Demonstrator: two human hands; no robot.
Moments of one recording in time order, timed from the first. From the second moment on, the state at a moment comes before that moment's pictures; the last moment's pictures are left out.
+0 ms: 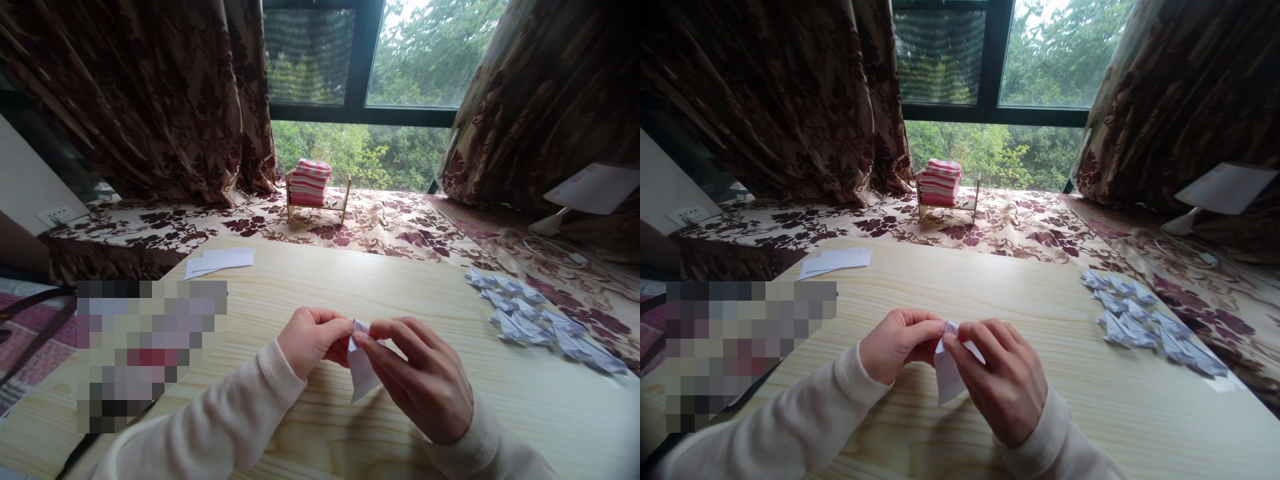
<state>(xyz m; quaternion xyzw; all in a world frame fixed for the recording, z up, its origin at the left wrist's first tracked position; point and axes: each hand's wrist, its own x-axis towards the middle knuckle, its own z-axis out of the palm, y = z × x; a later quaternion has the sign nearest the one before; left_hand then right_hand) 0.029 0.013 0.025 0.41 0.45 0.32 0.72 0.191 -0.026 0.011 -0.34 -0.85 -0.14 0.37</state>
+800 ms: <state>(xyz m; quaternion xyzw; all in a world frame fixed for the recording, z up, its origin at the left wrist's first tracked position) 0.032 0.011 0.024 0.48 0.44 0.37 0.66 0.202 -0.017 0.004 -0.37 -0.82 -0.02 0.43</state>
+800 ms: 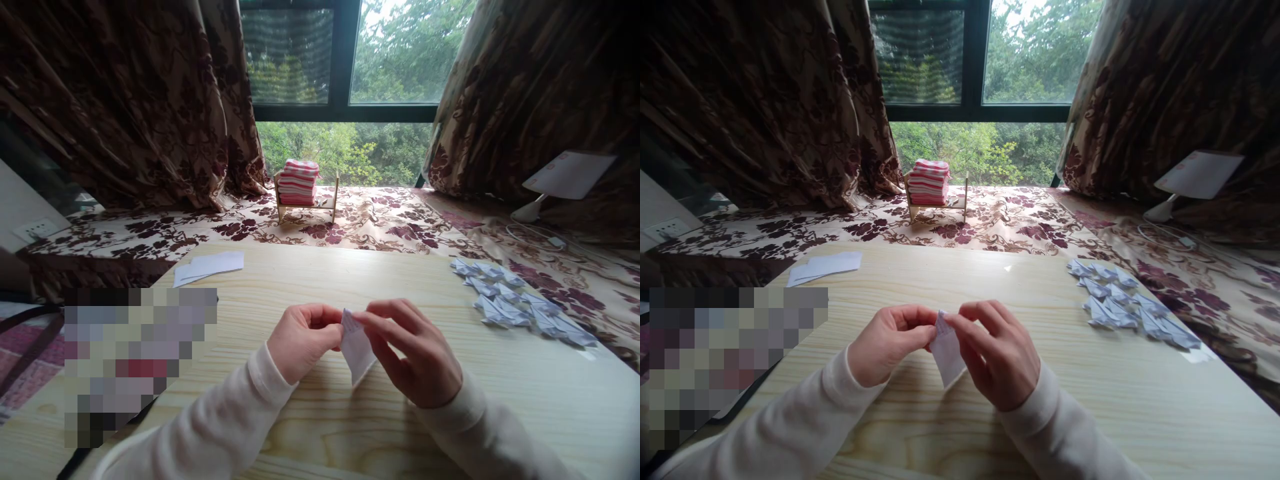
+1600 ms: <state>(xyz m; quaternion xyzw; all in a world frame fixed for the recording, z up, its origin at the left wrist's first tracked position) 0.033 -0.001 0.027 0.59 0.40 0.31 0.62 0.199 -0.015 0.000 -0.47 -0.62 0.34 0.53</state>
